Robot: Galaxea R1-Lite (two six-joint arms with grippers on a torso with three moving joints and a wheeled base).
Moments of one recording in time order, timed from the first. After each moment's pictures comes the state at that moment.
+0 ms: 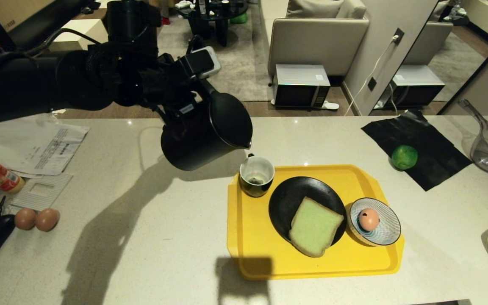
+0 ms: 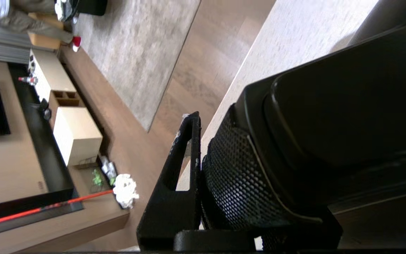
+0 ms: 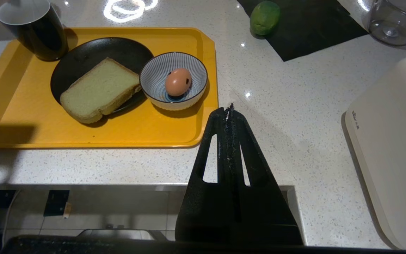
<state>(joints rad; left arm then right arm) -0.45 1.97 -1.95 0.14 0.22 1.02 0.00 0.00 0.00 -0.07 -0.03 0.04</state>
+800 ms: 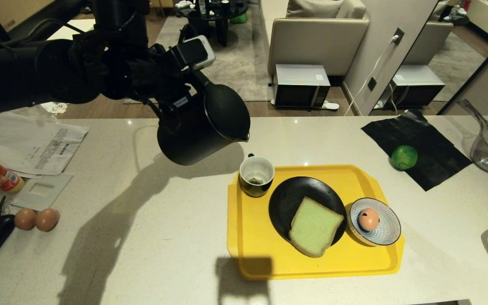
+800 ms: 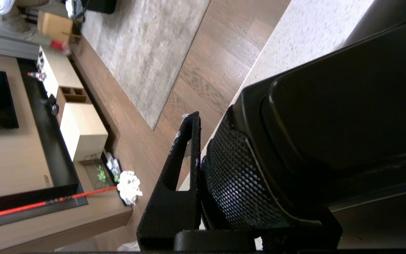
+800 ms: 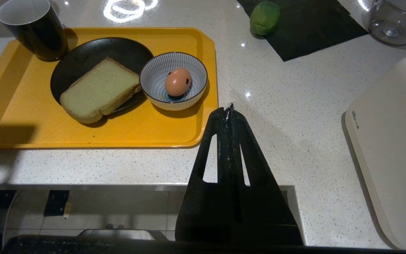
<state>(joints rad) -0.44 1.93 -1.95 0.14 0.23 1.02 0.00 0.00 0.00 -0.07 -0.03 0.04</state>
